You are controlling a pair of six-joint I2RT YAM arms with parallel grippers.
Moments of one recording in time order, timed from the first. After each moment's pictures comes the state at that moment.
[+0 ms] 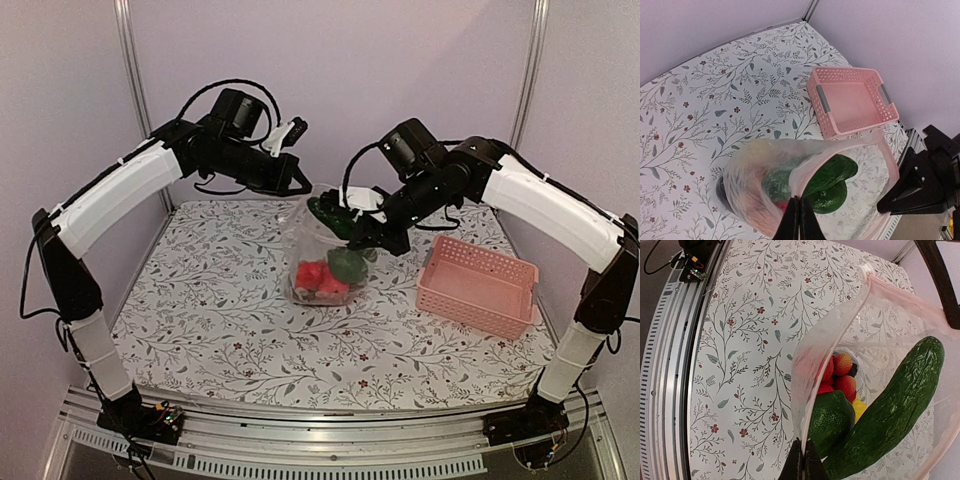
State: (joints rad) left arm -0.68 1.81 1.96 -0.82 0.31 -0.21; right arm 0.84 1.74 1.84 -1.00 -0.30 -0.71
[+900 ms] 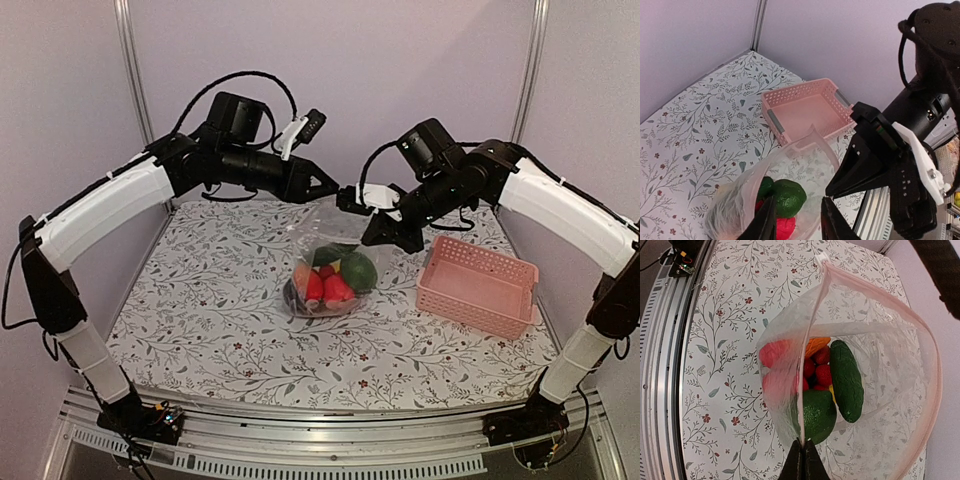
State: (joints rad) left arm -0.77 1.73 1.84 -0.62 0.43 -0.12; right arm 0.80 1.65 1.74 -0.97 -0.27 -0.72
